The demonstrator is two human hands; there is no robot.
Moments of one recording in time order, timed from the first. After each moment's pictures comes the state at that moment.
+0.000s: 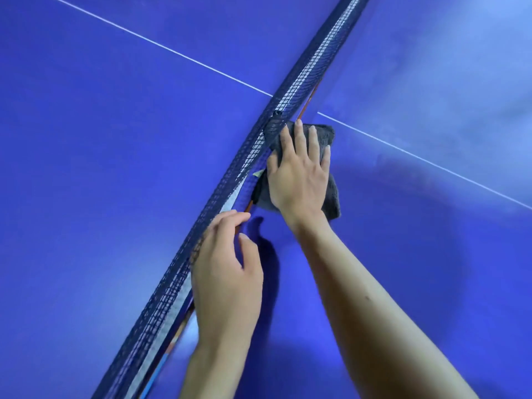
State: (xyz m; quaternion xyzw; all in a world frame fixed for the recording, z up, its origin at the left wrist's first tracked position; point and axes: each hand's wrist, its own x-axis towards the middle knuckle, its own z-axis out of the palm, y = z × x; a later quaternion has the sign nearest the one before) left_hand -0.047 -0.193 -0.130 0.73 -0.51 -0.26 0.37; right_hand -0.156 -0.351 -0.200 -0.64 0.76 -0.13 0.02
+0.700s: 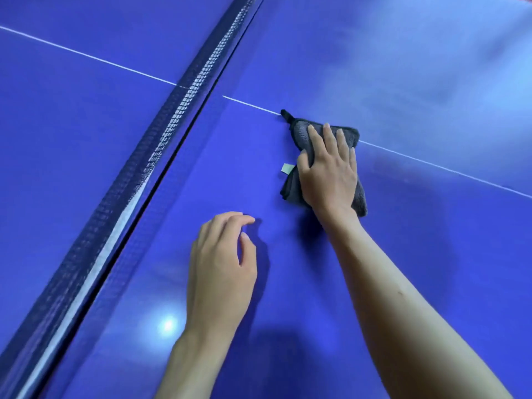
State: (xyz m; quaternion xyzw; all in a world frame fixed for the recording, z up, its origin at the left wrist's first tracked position) left_hand -0.160 -0.158 -0.144 0.64 -0.66 -0.28 0.28; right_hand -0.365 -0.285 -0.194 -0.55 0.82 -0.16 0.06
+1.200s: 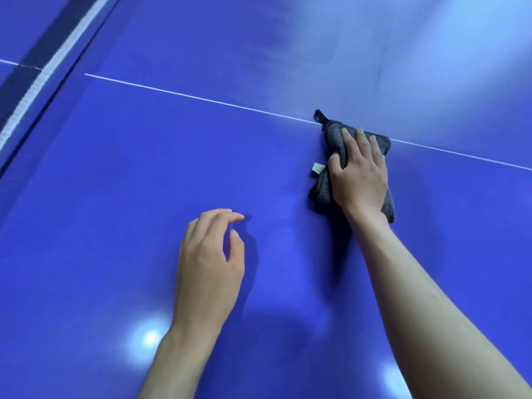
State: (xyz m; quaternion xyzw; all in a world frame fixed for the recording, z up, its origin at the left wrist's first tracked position) left_hand -0.319 -0.079 -0.153 0.58 -0.69 -0.32 0.28; right_hand -0.603 -0.141 -0.196 -0.43 0.88 -0.17 0.04
